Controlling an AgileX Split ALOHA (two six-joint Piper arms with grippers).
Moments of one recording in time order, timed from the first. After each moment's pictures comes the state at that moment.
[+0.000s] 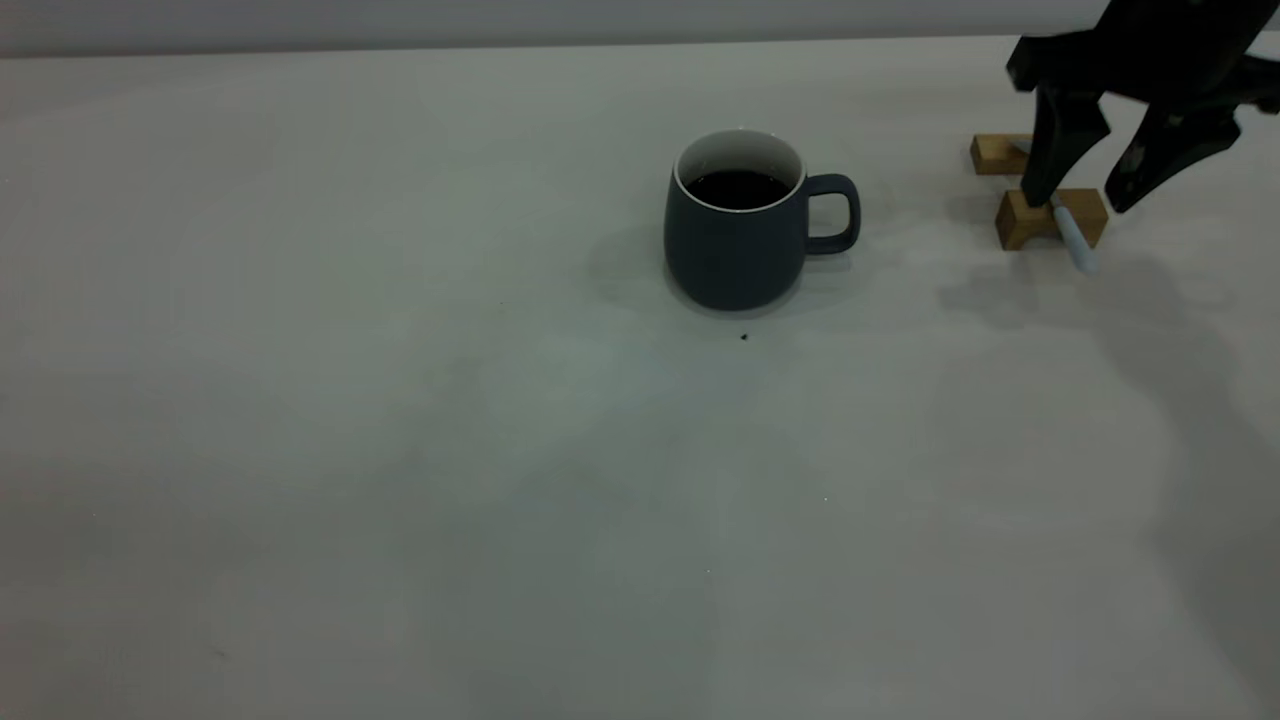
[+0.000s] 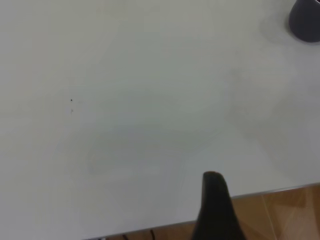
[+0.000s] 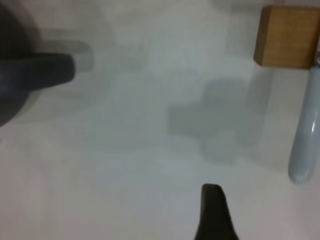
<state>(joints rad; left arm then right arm) 0.00 -0.02 -0.49 -0.13 1.14 0.11 0.06 2.25 -1.39 0.26 0.63 -0.20</state>
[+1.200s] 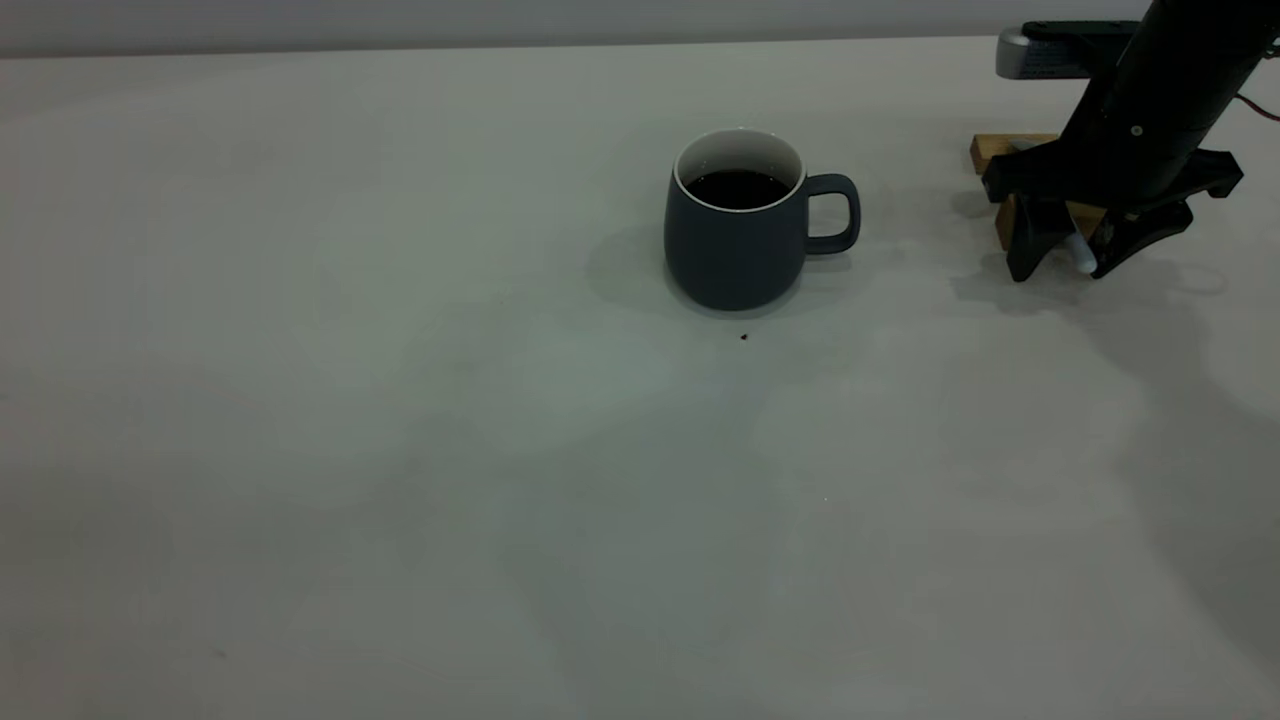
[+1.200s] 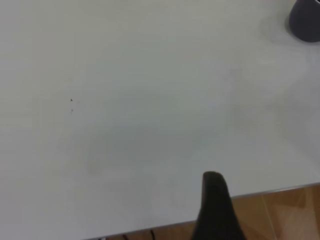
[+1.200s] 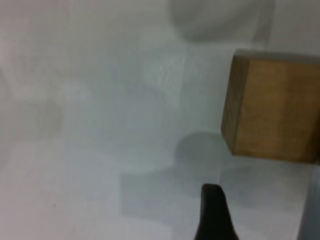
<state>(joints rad) 0.00 -0.02 -0.49 -0.13 1.14 0.11 0.06 2.44 -1.44 0.16 0.41 -0.17</state>
